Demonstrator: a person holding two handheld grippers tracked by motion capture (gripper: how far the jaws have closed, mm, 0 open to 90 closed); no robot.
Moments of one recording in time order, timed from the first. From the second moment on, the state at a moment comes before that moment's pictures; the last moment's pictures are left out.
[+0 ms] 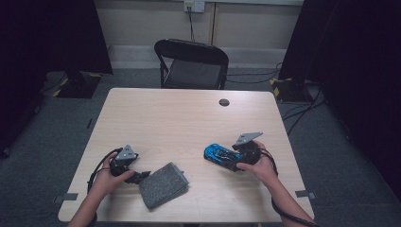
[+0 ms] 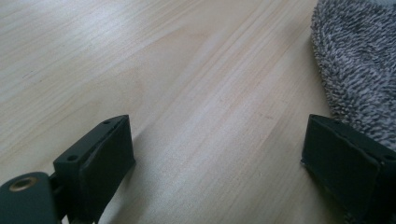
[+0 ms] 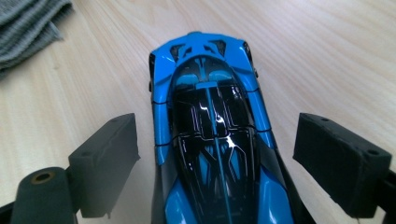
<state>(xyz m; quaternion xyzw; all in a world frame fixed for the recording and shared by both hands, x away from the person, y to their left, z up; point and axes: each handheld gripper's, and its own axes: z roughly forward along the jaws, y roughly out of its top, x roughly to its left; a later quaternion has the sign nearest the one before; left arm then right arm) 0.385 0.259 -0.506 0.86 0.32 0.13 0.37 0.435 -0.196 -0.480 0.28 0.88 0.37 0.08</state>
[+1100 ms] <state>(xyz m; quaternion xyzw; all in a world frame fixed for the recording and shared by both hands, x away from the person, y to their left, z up) 0.385 0.259 -0.506 0.86 0.32 0.12 0.37 0.437 -0.178 -0.494 0.31 0.88 0.34 0.09</state>
